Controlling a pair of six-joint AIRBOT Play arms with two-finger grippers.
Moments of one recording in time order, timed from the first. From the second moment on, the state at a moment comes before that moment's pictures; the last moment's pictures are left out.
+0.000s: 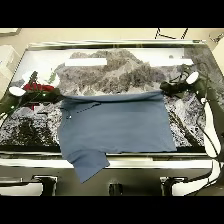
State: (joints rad) left arm 0.13 -1.52 1.20 0.79 -0.86 -1.30; right arm -0.12 -1.70 1.51 -1.24 0.93 1.67
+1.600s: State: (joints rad) left arm 0.11 -1.45 1.08 1.12 -1.34 -1.46; right arm -0.30 -1.60 1.36 -1.40 1.49 1.58
